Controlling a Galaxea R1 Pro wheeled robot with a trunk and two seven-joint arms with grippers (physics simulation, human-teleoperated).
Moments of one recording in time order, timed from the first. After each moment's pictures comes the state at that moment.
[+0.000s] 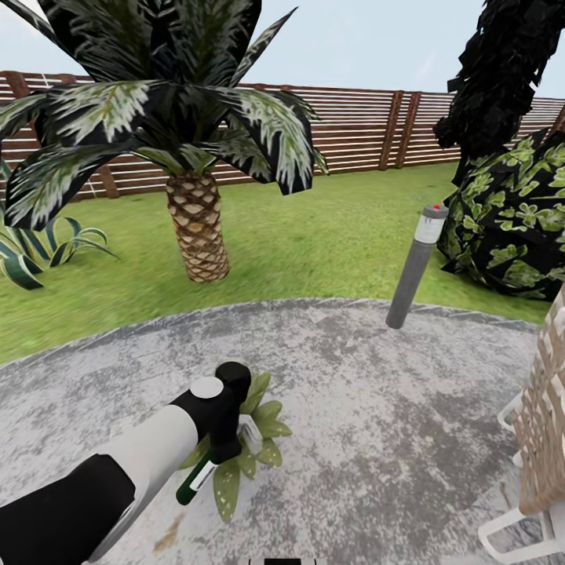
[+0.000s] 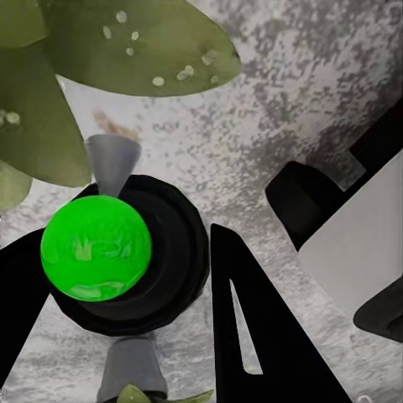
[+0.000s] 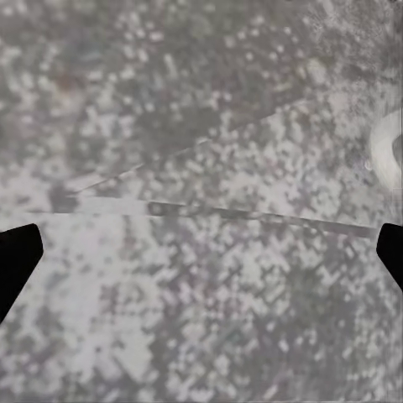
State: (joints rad) left arm -0.99 -0.12 -0.66 -0.49 -1.21 0.99 -1.56; right arm -0.37 -0.13 -0.25 -0.04 0.35 -0.35 -0.17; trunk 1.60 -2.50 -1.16
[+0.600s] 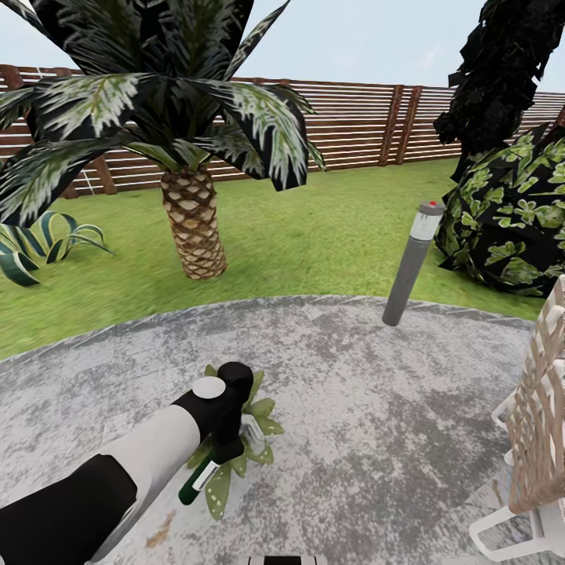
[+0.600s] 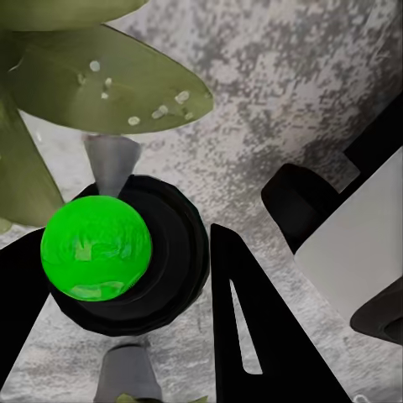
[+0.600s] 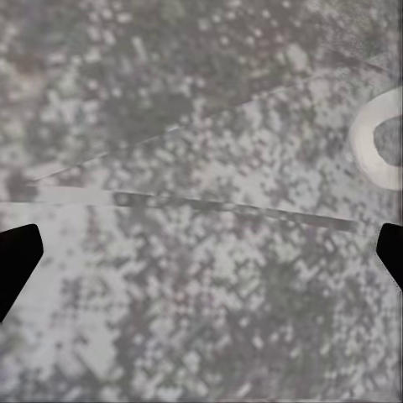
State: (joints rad) left arm -0.99 -0.13 -0.66 -0.49 -1.21 0.99 -1.56; right arm -0.37 -0.13 -0.25 -0.04 0.35 -0.35 -0.17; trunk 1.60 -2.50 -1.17
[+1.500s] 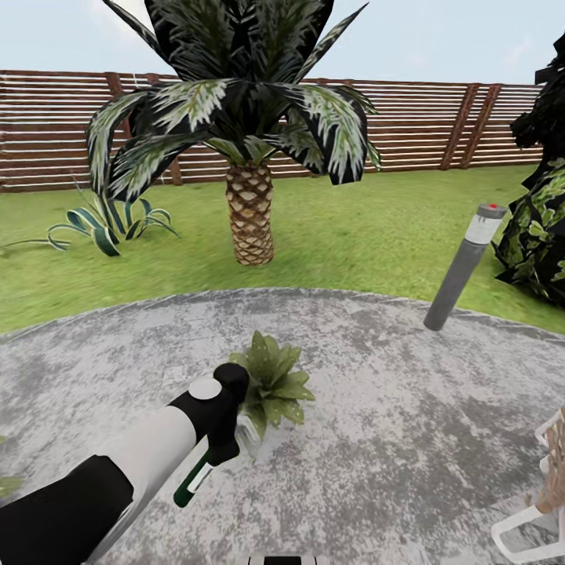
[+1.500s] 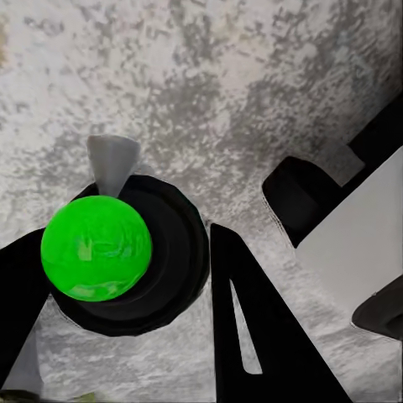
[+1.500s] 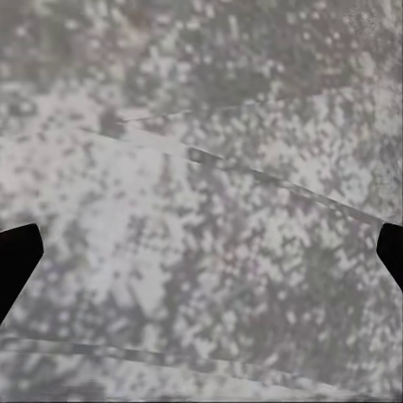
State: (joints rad) left arm -0.99 -0.12 -0.66 -0.49 -1.21 0.99 -1.56; right arm -0.37 -0.13 -0.25 -0.04 0.35 -0.35 -0.17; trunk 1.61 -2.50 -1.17
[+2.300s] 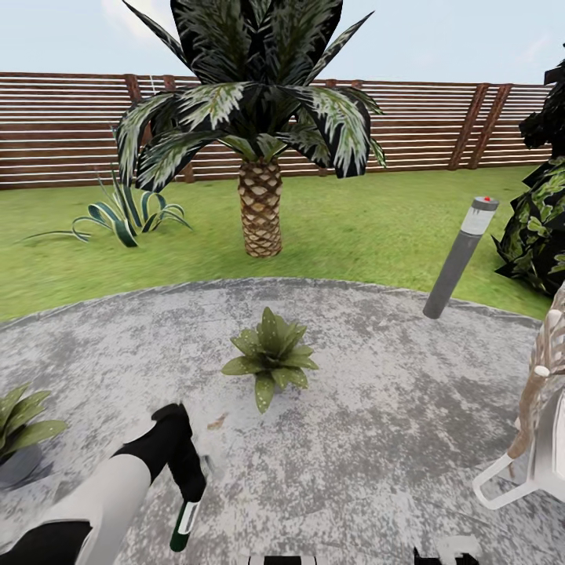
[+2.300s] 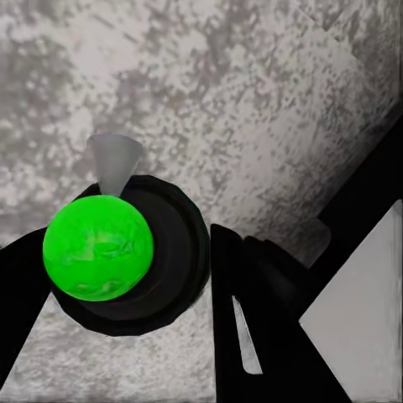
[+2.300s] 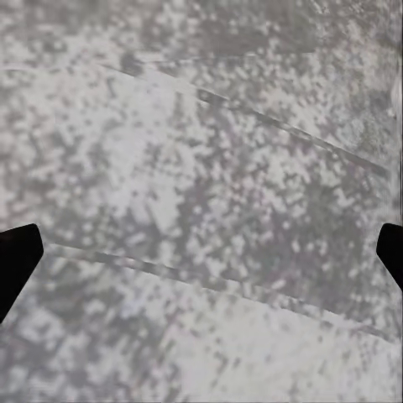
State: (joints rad) left arm -0.78 -0.01 0.03 -0.47 -1.24 0.58 -1.29; right arm -0.40 -0.12 -0.27 -0.07 0.35 -0.39 -0.18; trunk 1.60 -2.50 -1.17
